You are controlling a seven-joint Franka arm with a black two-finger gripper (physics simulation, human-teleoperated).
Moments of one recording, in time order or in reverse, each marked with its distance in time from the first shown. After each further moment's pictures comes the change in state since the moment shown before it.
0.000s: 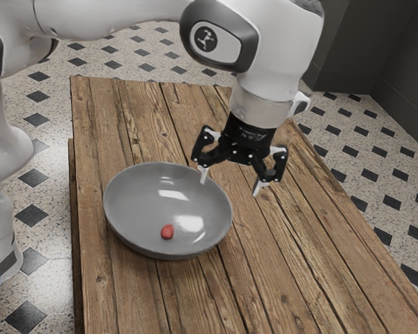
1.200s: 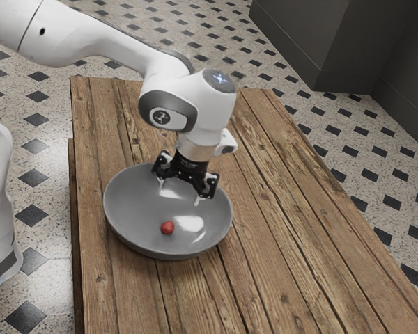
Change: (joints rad) arm 0.619 -0.328 -0.265 -0.892 0.018 0.539 0.501
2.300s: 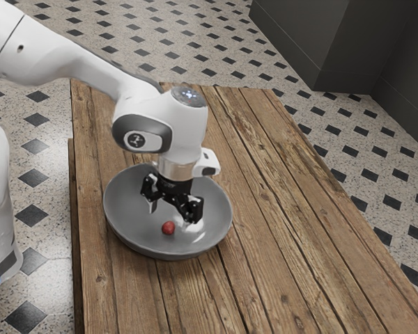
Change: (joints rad) arm 0.138 -0.124 -0.201 -0.221 -0.232 0.226 0.320
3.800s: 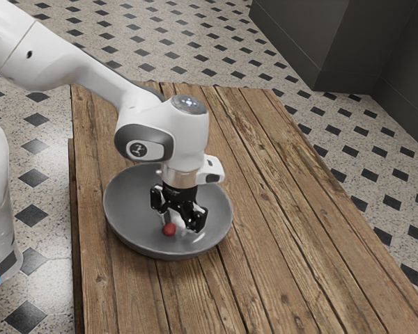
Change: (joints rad) arm 0.000 0.049 -0.021 -0.007 -0.009 0.106 0.030
